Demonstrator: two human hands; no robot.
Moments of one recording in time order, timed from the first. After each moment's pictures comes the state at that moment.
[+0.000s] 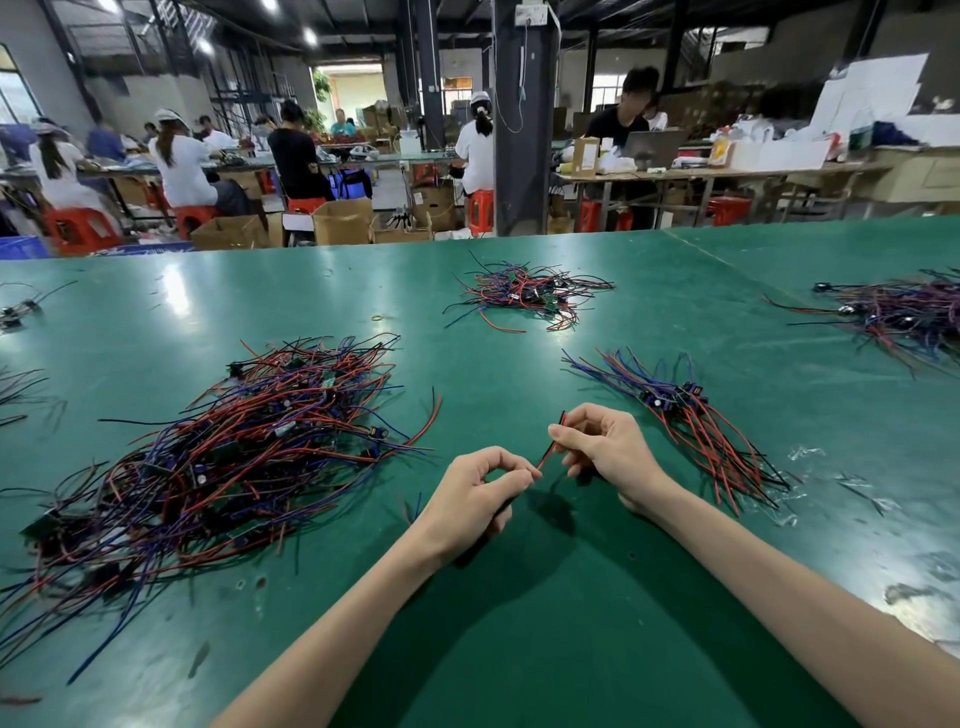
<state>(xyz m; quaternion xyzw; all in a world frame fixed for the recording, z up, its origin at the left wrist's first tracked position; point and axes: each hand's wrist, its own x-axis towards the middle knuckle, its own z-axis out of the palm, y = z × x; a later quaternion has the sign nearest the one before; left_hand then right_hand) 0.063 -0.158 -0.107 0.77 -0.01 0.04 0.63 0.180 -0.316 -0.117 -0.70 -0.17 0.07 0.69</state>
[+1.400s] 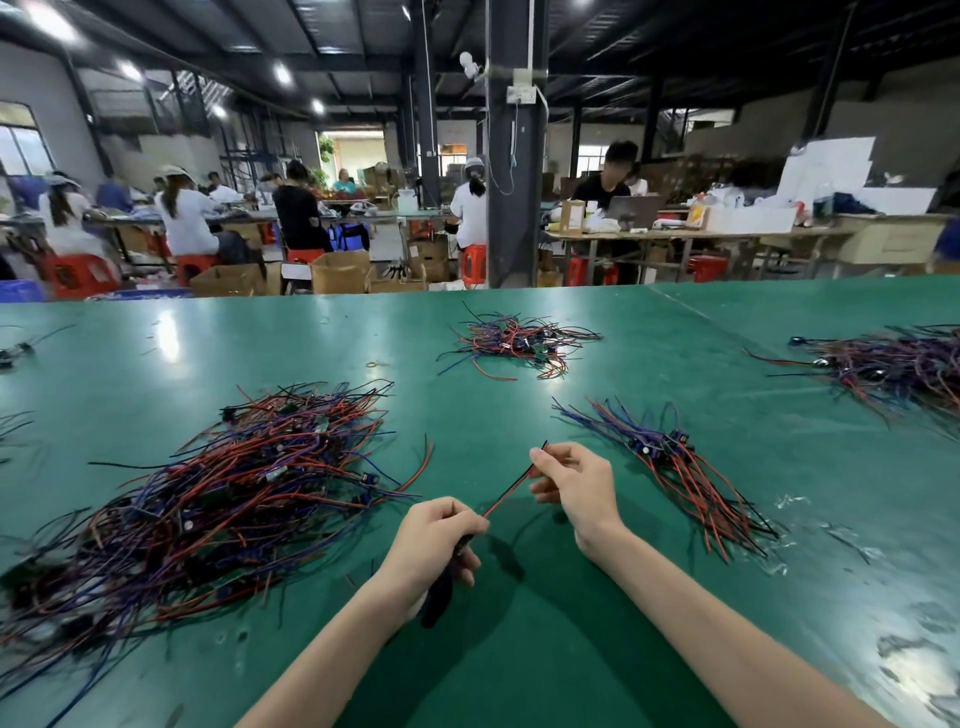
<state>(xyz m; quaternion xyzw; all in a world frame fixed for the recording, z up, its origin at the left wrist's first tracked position) 0.062 -0.144 -0.100 0.71 0.15 0.05 0.68 0.172 -0.283 -0.110 -0.65 -0.06 0.01 0.75</state>
